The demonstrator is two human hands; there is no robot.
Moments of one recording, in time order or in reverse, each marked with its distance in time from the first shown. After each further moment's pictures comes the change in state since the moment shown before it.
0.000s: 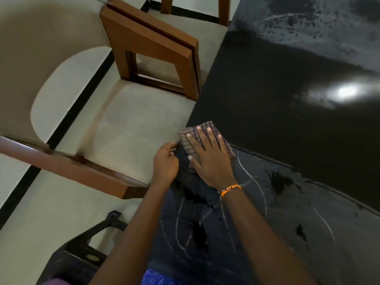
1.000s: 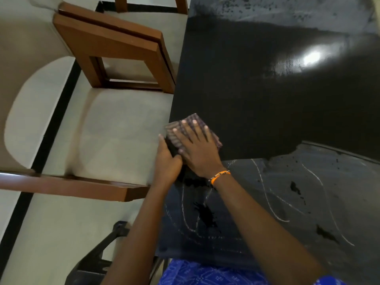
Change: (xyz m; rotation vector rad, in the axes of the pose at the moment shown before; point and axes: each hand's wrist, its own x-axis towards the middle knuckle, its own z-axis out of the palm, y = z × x) left_hand -0.019 -0.011 -0.001 -0.060 -0.292 0.084; right_hand -0.017 -0.027 0.005 -0.026 0.015 0.105
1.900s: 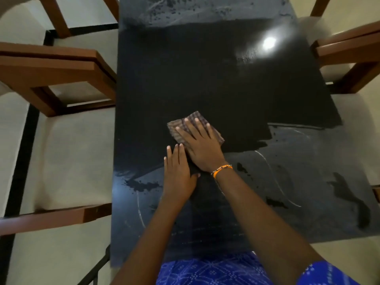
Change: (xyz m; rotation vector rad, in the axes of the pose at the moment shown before) left_hand -0.058 0.013 0.133 0.833 -0.180 0.425; right_hand -0.083 0.117 -0.016 0.055 0.022 0.241
